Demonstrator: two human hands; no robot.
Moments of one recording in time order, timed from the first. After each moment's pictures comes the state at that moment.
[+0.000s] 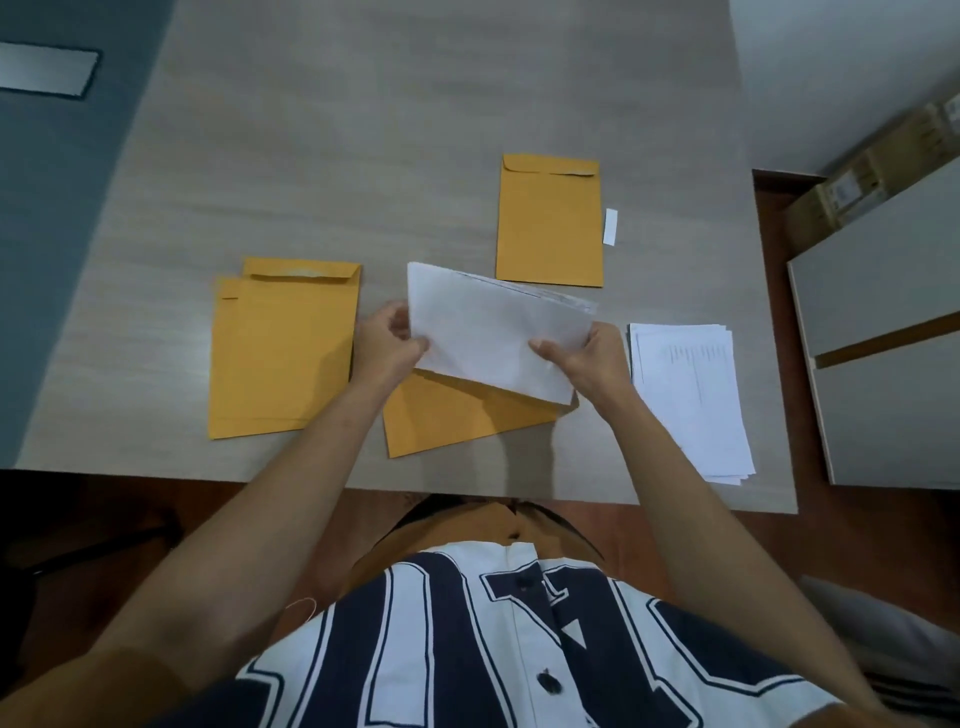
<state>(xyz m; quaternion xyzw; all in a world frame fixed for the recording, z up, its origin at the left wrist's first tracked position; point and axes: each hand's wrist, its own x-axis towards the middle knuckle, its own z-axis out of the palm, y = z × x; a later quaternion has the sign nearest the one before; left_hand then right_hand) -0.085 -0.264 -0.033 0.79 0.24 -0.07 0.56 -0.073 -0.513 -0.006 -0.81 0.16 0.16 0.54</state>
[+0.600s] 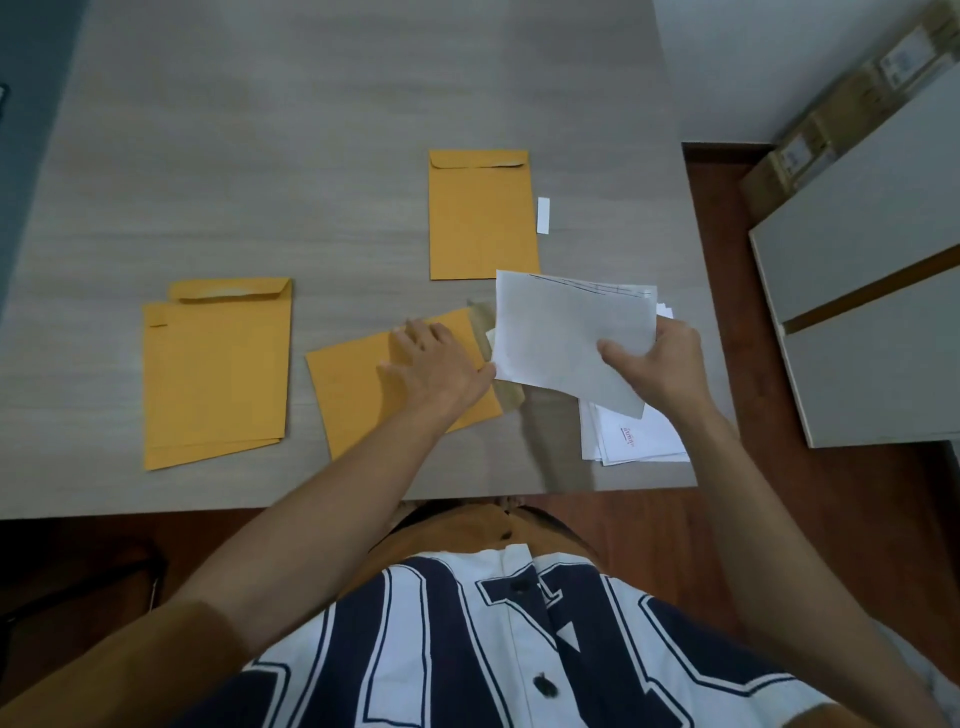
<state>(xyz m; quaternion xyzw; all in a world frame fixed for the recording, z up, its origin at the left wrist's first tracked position) -0.078 -0.410 -0.041 0.95 0.13 -0.24 0.11 -0.094 -0.638 0.038 -0.92 0.14 0.05 0.37</state>
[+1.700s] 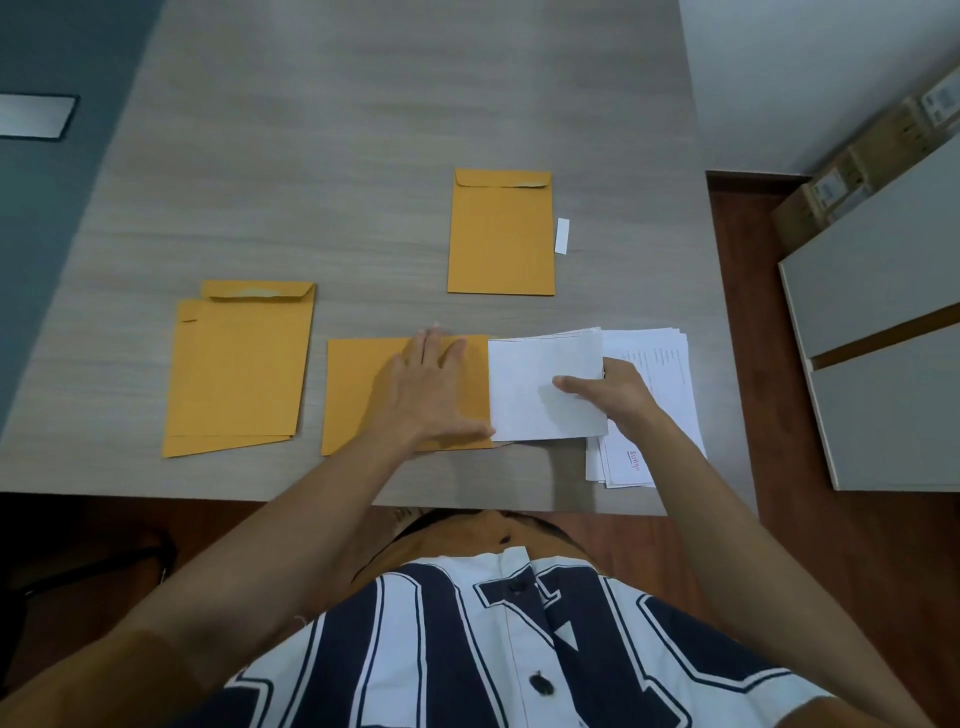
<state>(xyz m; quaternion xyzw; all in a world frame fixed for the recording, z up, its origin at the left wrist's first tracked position) -0.096 -0.369 -0.045 0.97 -0.05 -0.23 0.08 -0.078 -0.622 -0.021 -0.78 0.21 0.27 0.53</state>
